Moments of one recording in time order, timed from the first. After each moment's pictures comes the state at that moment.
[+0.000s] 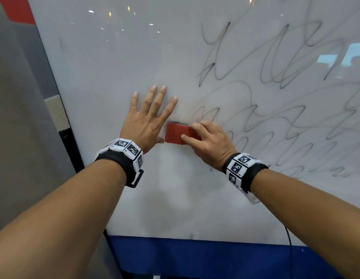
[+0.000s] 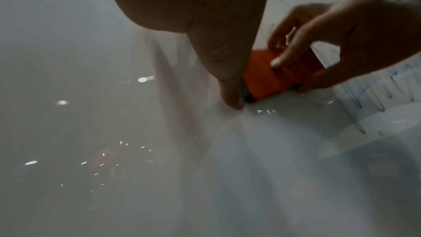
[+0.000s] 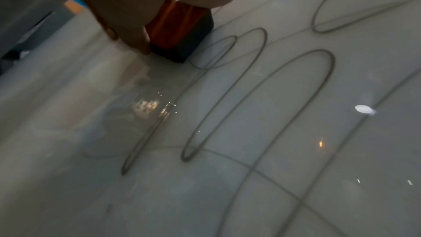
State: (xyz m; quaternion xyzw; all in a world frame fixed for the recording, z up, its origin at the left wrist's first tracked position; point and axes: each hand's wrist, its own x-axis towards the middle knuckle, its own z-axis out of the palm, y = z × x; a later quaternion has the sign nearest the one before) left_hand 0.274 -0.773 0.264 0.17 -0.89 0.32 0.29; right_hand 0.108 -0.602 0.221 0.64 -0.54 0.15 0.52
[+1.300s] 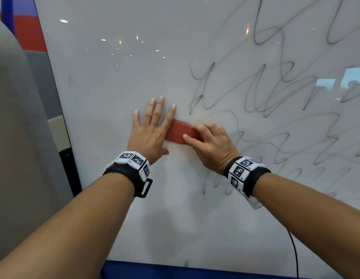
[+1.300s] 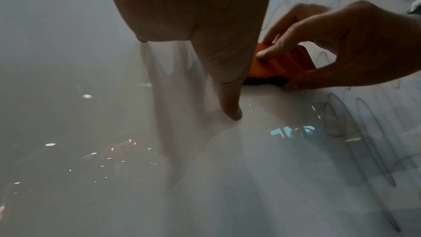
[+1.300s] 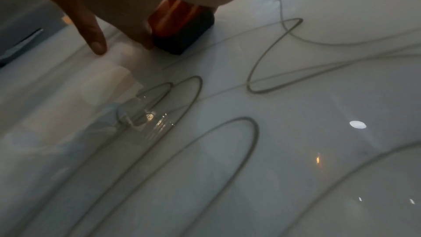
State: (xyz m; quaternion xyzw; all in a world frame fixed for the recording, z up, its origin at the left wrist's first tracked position) left_hand 0.252 -0.738 0.302 0.24 -0.90 0.22 0.29; right_hand 0.089 -0.585 0.279 0.62 -0.56 0.13 0.54
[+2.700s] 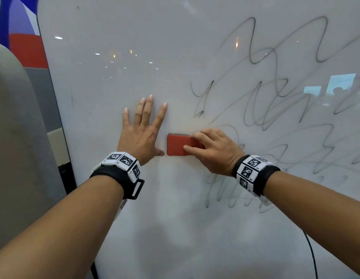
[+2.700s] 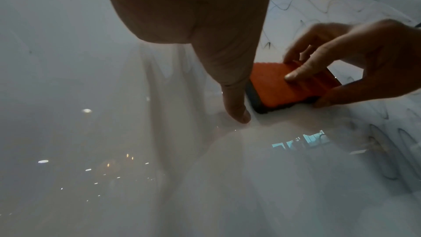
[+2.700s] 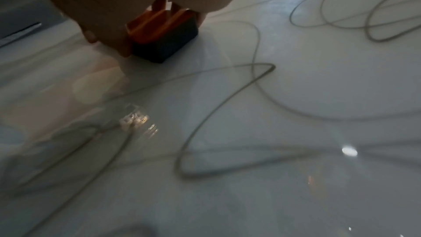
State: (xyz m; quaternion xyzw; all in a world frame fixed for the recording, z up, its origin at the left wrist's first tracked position) left_hand 0.266 -0.764 0.343 0.24 -0.89 0.21 0.32; right_hand 0.087 -0.582 0.317 0.67 -0.53 0.07 0.52
